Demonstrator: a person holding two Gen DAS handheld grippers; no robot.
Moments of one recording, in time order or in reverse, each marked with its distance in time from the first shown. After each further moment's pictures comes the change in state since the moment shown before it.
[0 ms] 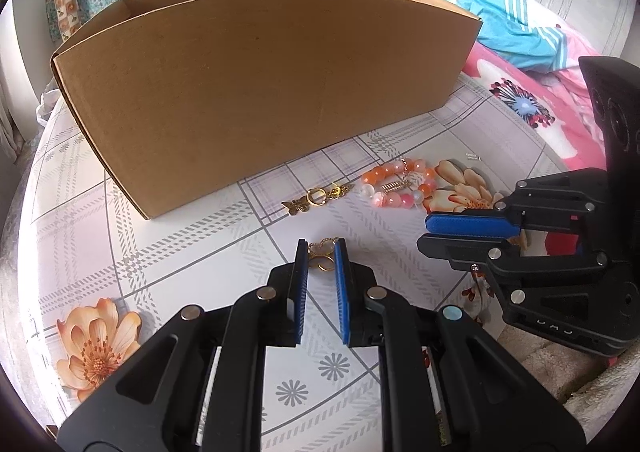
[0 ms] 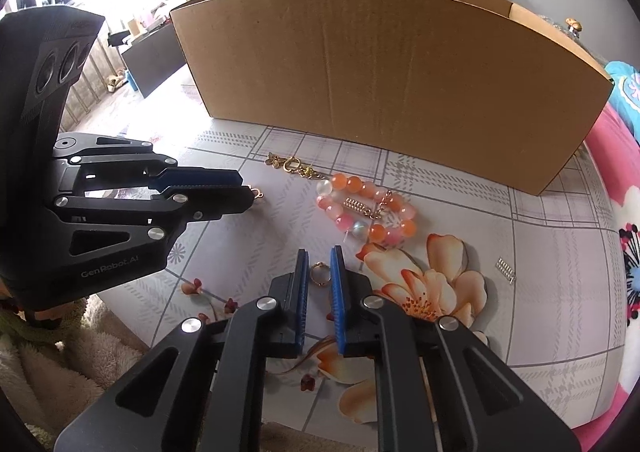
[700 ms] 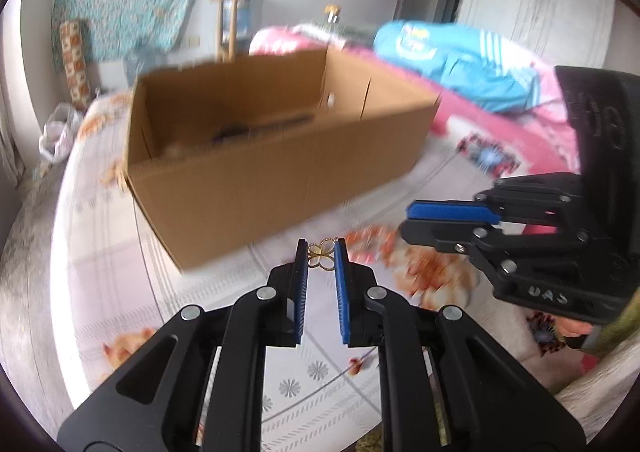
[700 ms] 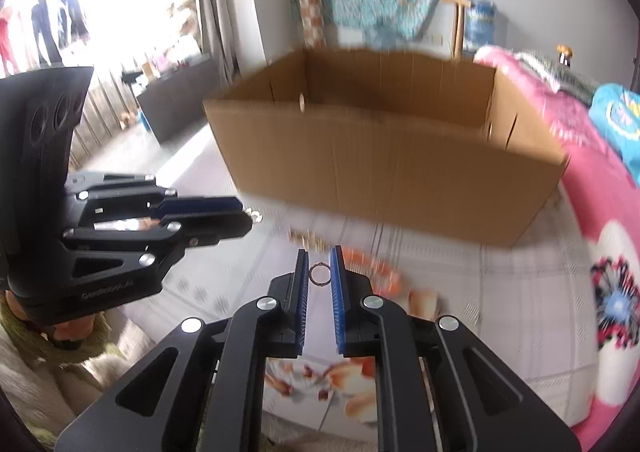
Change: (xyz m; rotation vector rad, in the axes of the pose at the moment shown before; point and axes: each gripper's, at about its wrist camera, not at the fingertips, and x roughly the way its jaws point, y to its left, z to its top) left arm -0.082 -0.005 0.020 0.029 -0.201 -0.023; right arm -0.081 -0.007 0.025 -0.001 -0.220 0.044
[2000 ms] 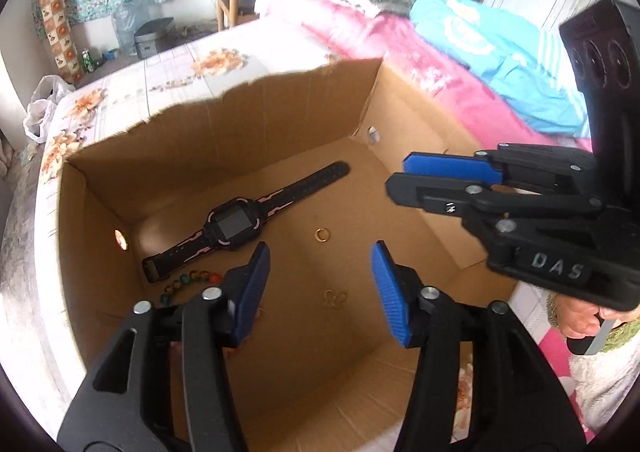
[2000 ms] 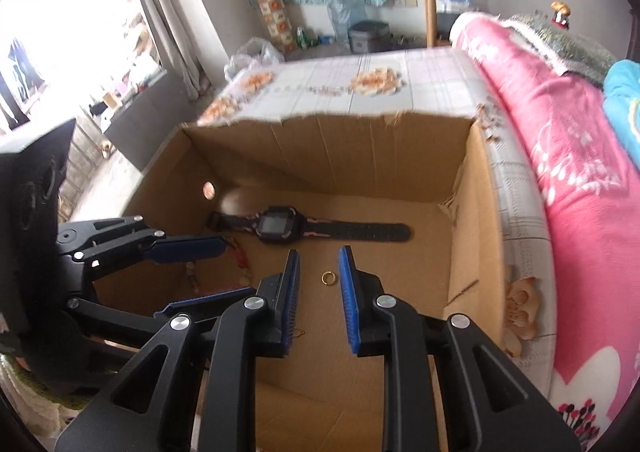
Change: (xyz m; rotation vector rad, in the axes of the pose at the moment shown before) left arm 0.127 0.044 0.144 -0.079 0.258 -0.006; right arm 0.083 -0.123 0.140 0.169 0.139 0.003
